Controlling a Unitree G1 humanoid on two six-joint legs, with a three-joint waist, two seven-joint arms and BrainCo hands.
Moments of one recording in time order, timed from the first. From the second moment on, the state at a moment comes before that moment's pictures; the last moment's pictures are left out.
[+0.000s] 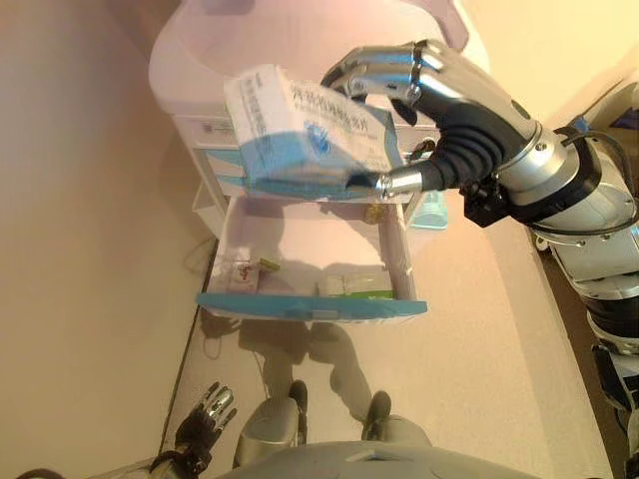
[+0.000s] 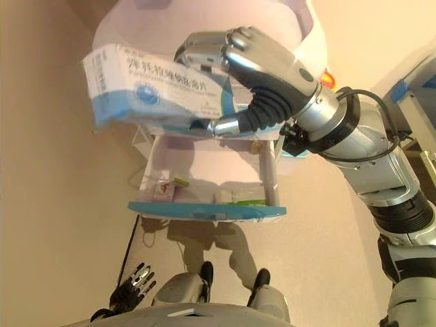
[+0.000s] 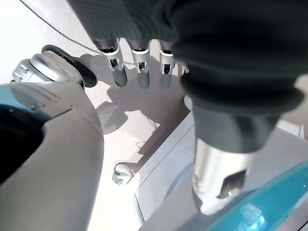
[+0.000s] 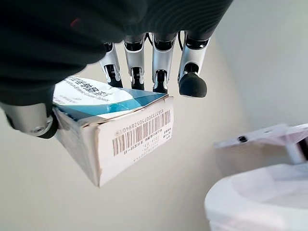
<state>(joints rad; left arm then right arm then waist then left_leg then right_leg) 0.20 0.25 0.04 1.01 -0.78 -0.13 -0.45 -0.76 -0.84 0.23 -0.42 -0.08 -0.24 0.17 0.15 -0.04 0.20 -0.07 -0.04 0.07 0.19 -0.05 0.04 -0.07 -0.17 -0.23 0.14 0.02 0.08</state>
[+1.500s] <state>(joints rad) 0.21 0.29 0.06 1.02 -0.76 -0.04 -0.39 -1.27 -0.94 0.77 0.97 -0.41 -0.06 0.01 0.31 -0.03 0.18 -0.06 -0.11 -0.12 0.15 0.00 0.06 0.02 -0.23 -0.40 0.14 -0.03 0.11</state>
